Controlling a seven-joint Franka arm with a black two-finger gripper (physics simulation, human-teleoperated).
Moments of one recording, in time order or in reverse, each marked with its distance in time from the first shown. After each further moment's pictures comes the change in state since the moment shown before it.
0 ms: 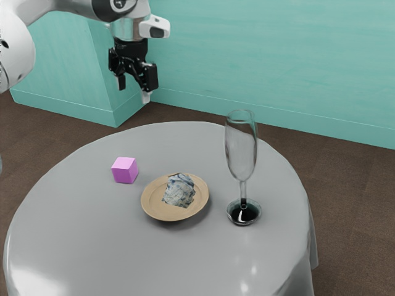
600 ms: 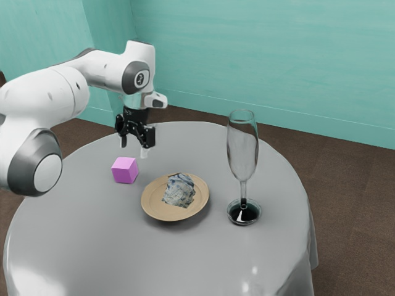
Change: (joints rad) arm 0.261 0.398 -0.060 0.009 -0.085 0.187 0.107
